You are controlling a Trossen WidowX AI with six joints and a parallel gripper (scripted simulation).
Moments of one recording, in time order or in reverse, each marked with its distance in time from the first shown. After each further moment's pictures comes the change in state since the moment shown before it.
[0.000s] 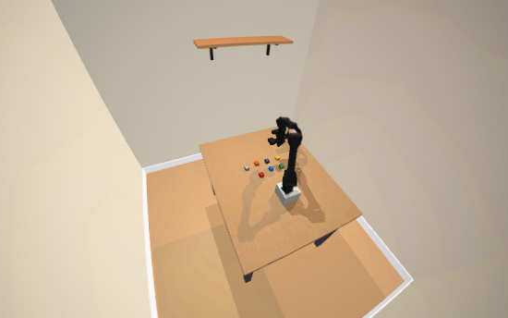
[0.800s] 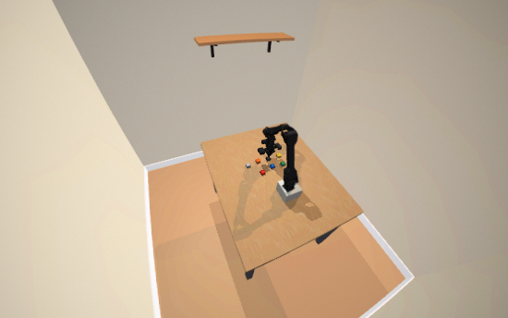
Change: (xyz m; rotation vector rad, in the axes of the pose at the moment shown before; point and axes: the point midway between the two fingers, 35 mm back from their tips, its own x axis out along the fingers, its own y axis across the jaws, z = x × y) arm 0.072 0.102 -0.022 -0.004 0.047 0.016
